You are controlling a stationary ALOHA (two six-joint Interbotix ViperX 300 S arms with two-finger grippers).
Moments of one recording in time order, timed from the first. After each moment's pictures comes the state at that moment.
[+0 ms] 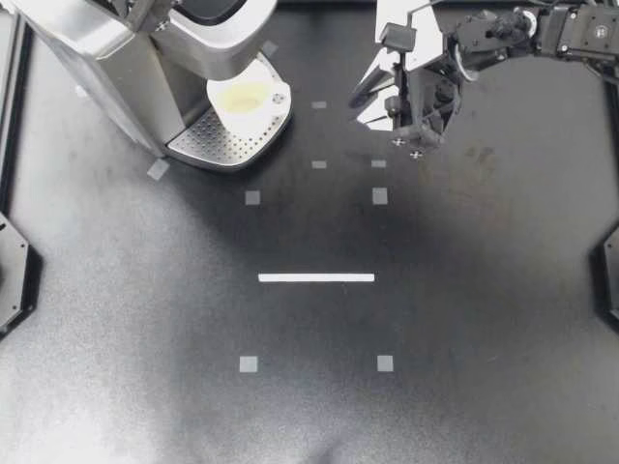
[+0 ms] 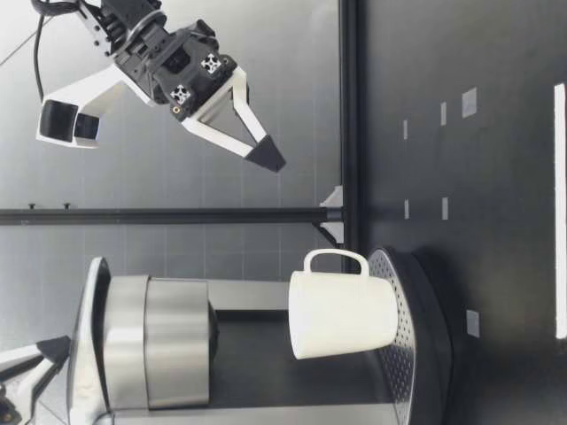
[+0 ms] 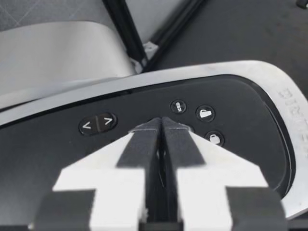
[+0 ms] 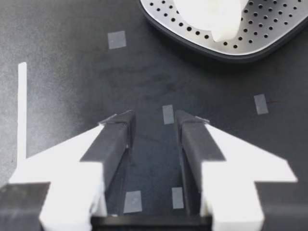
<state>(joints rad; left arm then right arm) 0.50 -0.31 0.24 0.29 0.85 -0.19 -0.57 0.00 0.52 0.94 0.54 -1.14</state>
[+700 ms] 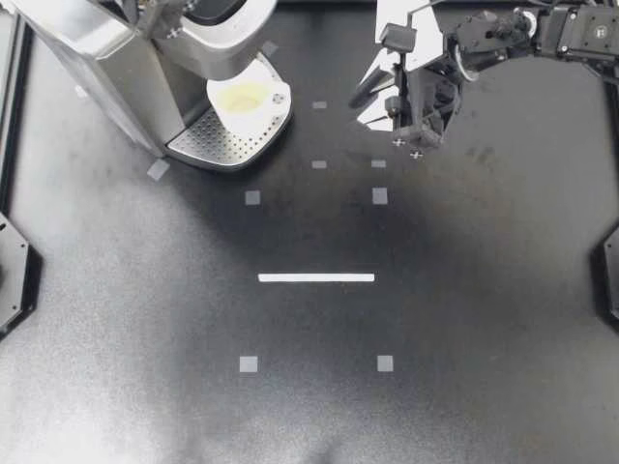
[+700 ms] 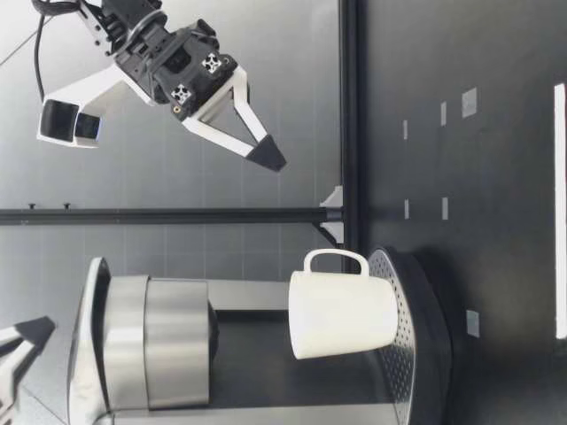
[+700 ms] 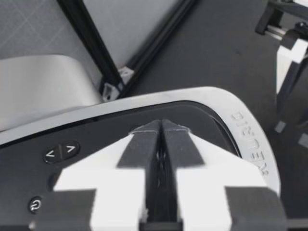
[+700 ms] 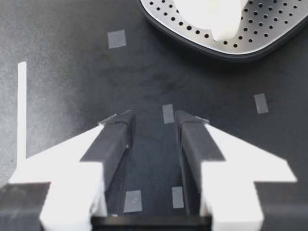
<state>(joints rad) 0.45 -0.31 0.22 0.28 0.79 -0.19 -0.58 0.00 0.53 0.94 0.54 -1.14</state>
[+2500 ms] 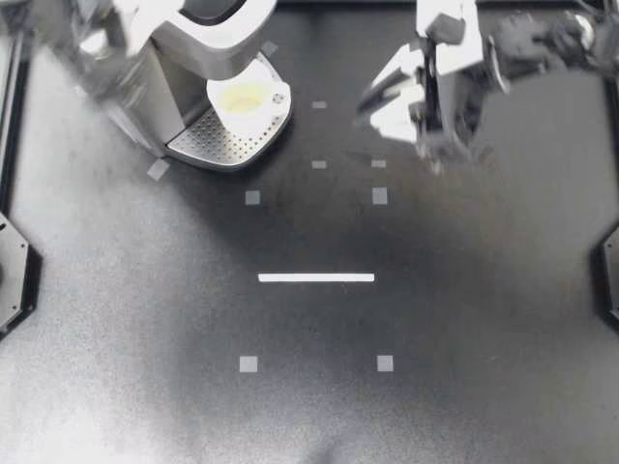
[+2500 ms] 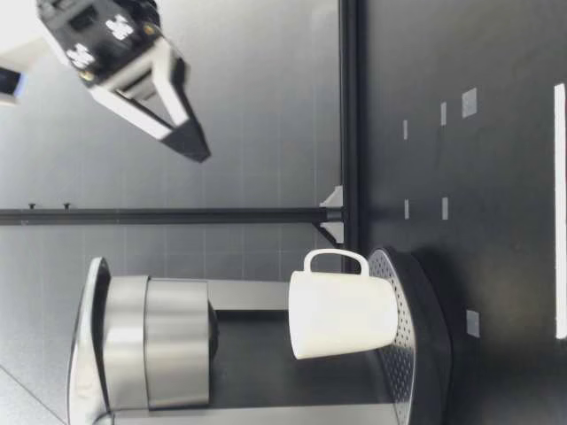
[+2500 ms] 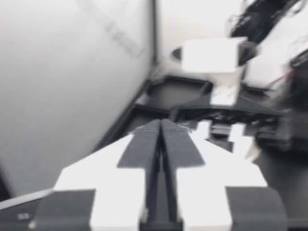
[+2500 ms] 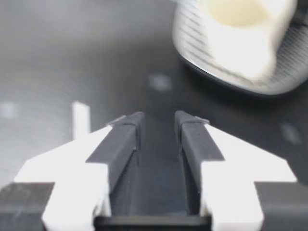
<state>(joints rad) 0.30 -0.57 0.55 0.28 0.13 -0.23 -0.48 -0.21 0.62 1.11 0.49 -1.15</state>
